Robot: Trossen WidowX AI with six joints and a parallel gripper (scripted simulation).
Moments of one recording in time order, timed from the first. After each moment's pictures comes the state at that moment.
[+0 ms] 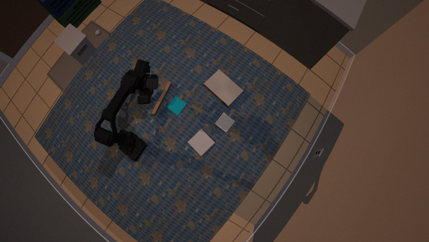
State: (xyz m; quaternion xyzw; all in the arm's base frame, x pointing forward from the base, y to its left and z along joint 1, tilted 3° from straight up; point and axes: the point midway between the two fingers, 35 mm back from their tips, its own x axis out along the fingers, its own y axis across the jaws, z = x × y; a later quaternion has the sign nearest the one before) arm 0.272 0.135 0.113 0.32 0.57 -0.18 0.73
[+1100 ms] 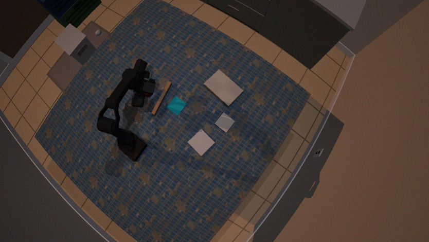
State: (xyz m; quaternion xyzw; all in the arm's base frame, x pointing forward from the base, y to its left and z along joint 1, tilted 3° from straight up) arm 0.240 0.144 0.066 0.31 0.62 -0.30 0.66
